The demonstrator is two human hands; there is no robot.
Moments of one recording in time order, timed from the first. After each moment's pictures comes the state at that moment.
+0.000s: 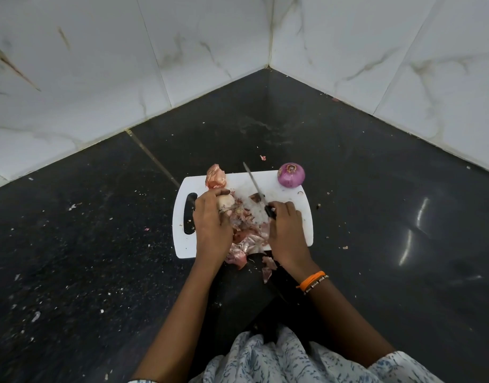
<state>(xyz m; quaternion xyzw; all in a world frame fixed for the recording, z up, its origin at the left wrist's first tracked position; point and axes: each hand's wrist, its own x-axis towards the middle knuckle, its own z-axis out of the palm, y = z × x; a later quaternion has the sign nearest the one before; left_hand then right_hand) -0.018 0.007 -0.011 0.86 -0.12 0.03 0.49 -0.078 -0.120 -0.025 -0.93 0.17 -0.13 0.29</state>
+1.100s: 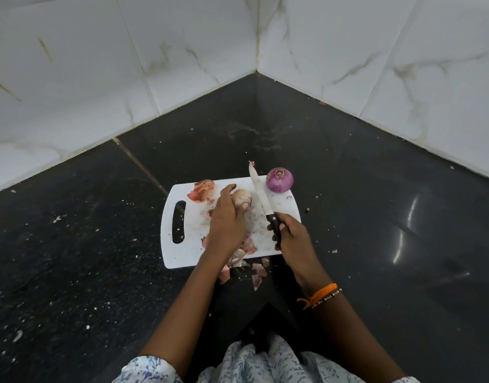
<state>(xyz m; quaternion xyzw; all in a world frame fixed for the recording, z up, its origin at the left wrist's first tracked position) -0.008 -0.036 -0.008 0.85 -0.16 -0.08 0.49 -0.093 -0.141 -0.023 -0.72 0.29 -0.10 0.62</state>
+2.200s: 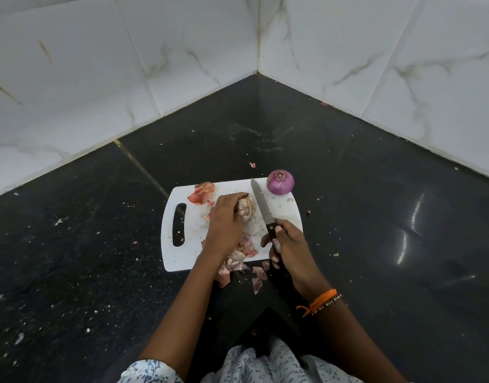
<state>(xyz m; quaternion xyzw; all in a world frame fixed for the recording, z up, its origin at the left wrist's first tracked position) -0.001 -0.034 -0.007 0.88 -0.20 -0.08 0.42 -0.100 -0.136 -0.018 -0.64 0.26 -0.05 0.72</state>
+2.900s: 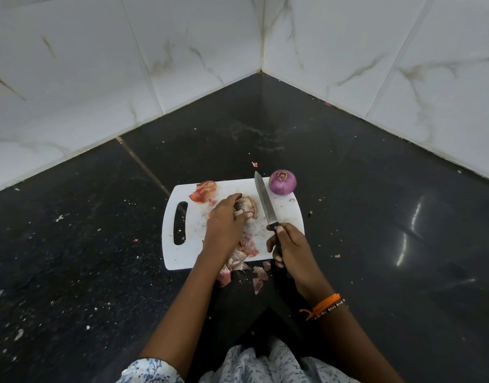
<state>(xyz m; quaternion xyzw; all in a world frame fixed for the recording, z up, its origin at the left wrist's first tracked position) -0.002 -0.034 -0.002 0.90 -0.13 -0.10 0.40 -0.103 -0.137 -0.022 -0.68 0.26 -0.05 0.68</state>
